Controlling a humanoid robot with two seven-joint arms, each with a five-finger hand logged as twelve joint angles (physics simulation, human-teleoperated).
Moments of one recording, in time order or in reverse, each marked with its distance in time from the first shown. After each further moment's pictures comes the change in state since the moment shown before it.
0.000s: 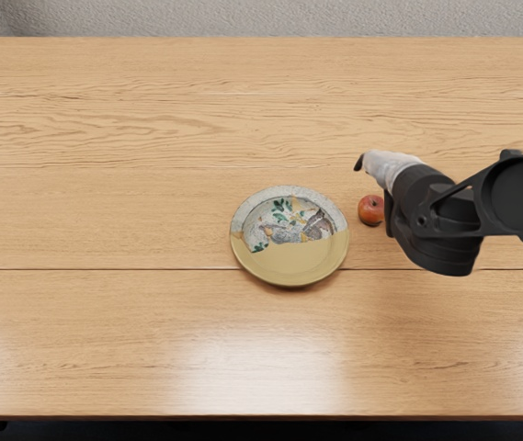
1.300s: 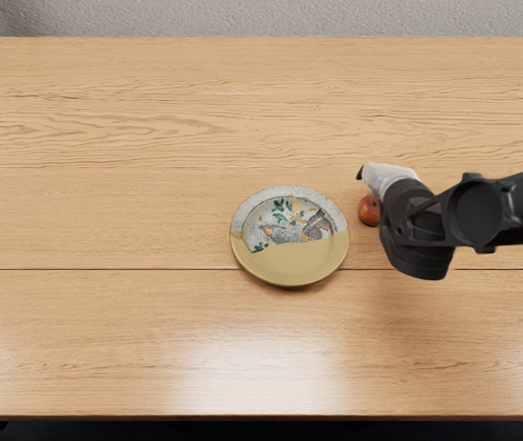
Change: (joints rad) left arm 0.000 0.000 0.000 0.000 0.000 0.000 0.000; right arm -0.173 0.084 0.005 -0.218 0.000 0.011 0.001
